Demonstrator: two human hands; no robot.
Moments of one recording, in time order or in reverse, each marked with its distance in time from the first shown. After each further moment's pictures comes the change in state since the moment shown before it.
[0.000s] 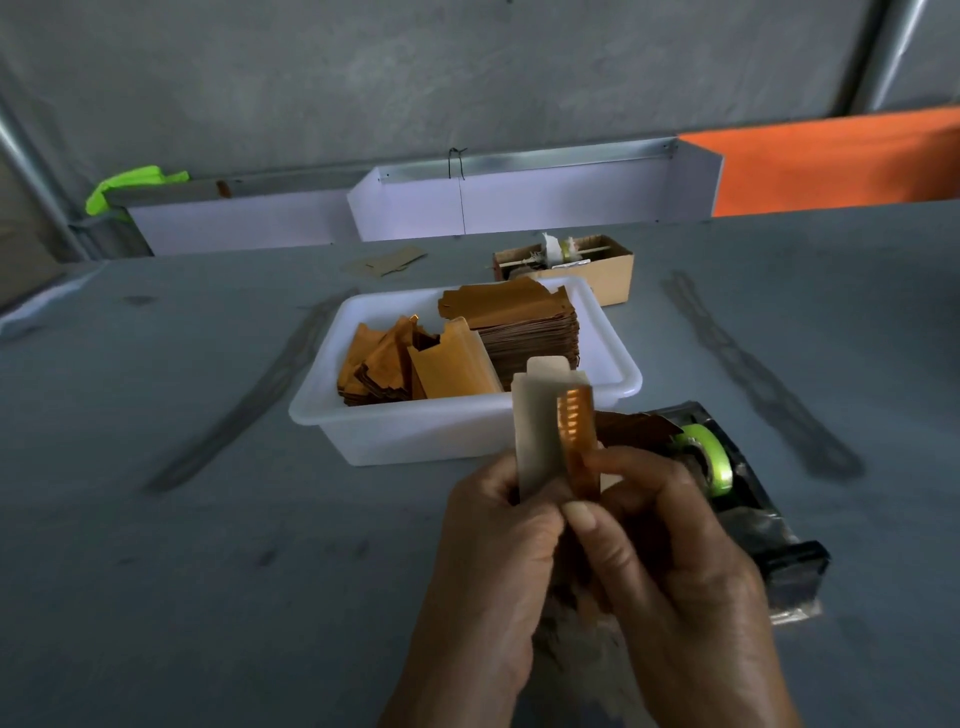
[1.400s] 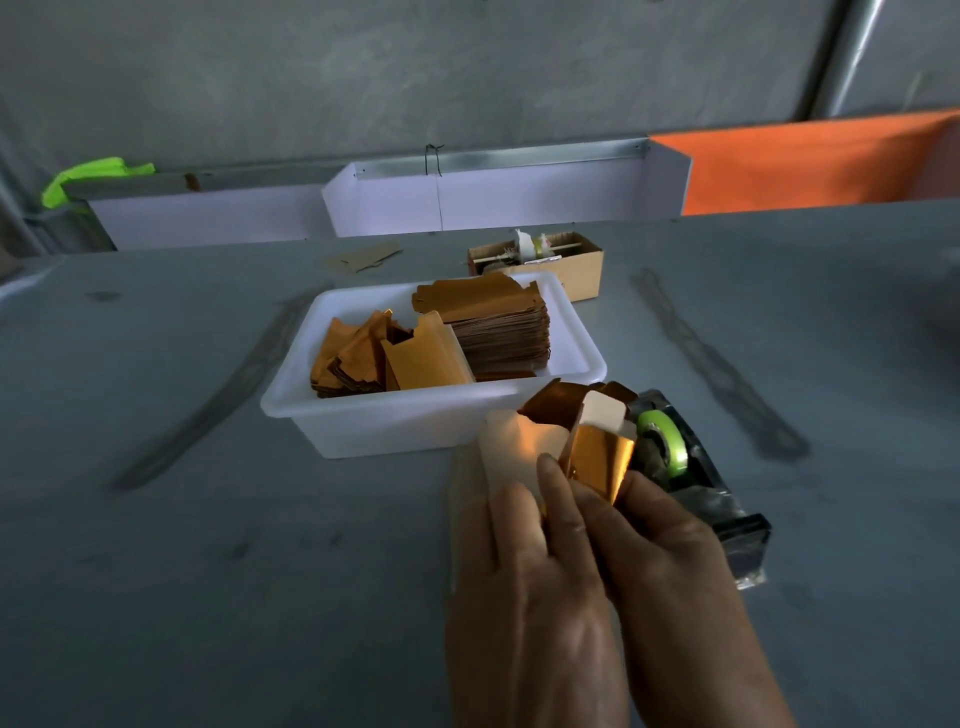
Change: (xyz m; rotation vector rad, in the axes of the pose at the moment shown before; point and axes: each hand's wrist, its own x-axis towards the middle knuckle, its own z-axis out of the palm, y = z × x) left_hand -0.036 -0.018 0.026 0.967 0.356 0.712; right_hand 0.000 -0.014 -0.013 0.462 -0.044 0.628
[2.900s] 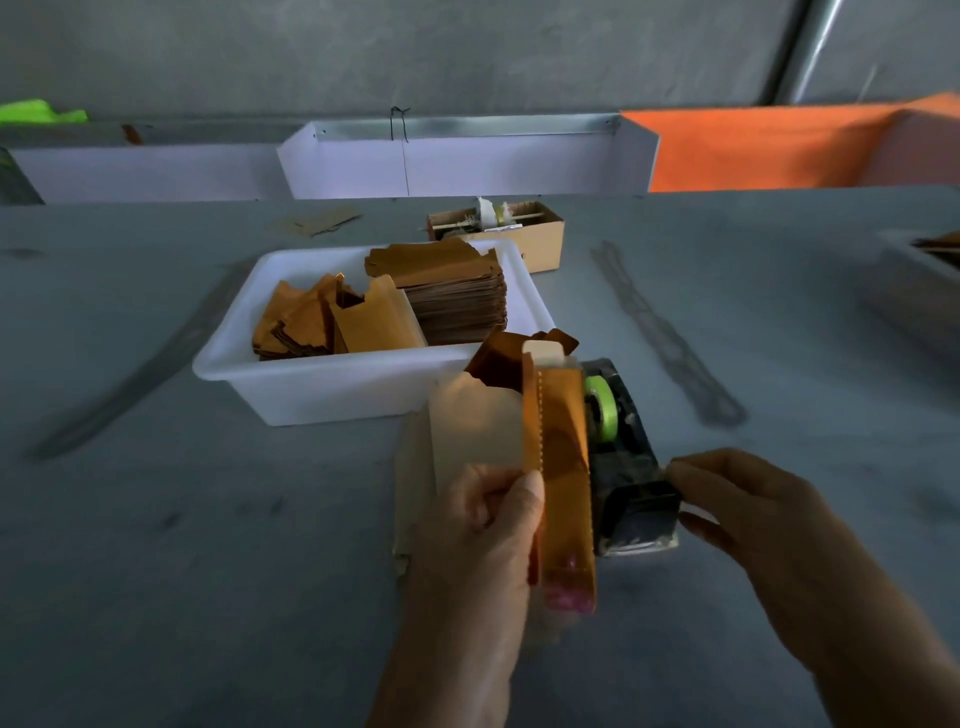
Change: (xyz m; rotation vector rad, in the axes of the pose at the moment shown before) left_hand -0.008 0.003 0.012 -0.942 -0.291 -0.788; right_hand 0.023 0.001 -0.109 -0.472 0.240 0.090
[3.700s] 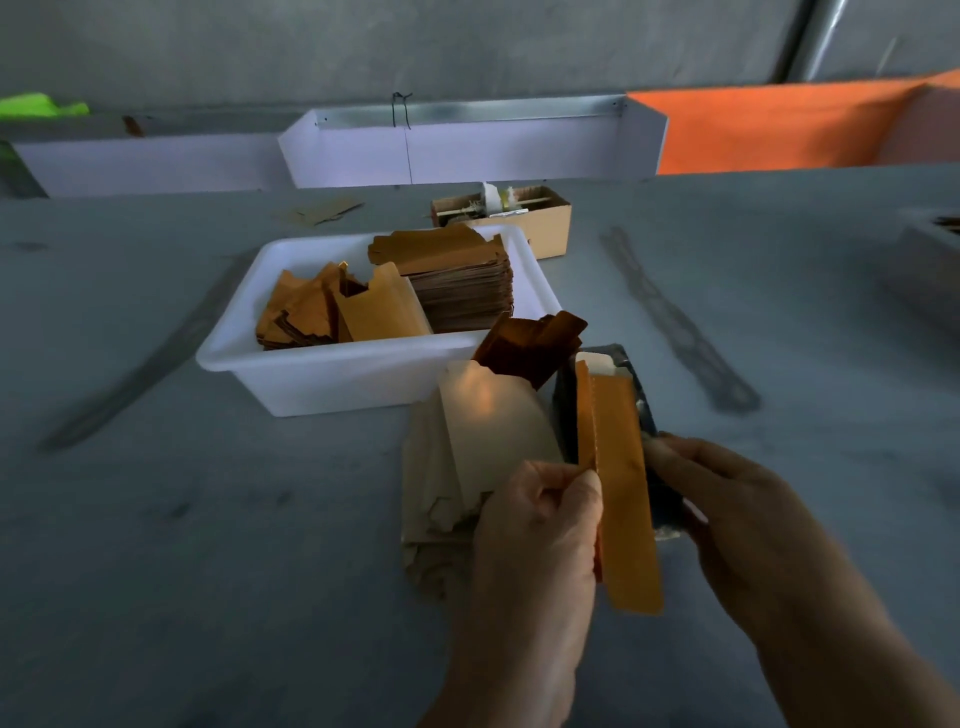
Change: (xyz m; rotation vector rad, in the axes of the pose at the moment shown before) left_hand -0.001 -0.007 0.022 0.027 -0.030 -0.085; right_hand -0.003 -0.005 0.023 0.319 -0.149 0.040
